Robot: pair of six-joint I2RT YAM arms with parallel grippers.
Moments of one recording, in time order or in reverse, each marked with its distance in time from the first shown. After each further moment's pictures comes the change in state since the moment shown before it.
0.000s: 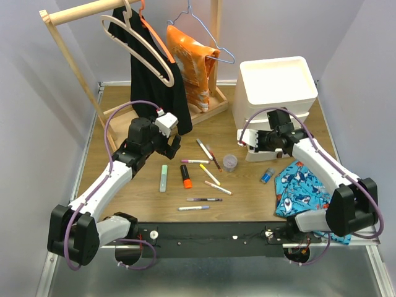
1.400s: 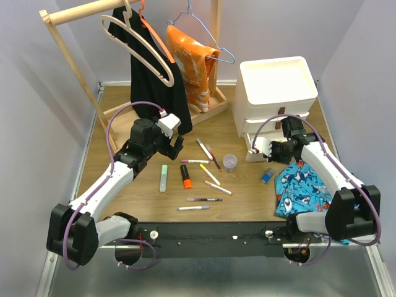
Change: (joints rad) left arm -0.028 0.000 -0.009 0.031 0.000 -0.008; right arm -0.175 -0.036 -0.067 -0.213 -0.009 -0.042
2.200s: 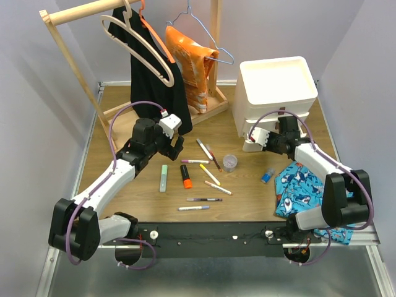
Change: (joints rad) left arm 0.001 0.042 0.002 -0.002 0.000 0.001; right arm 0.000 0.108 -0.116 0.525 0.108 0.113
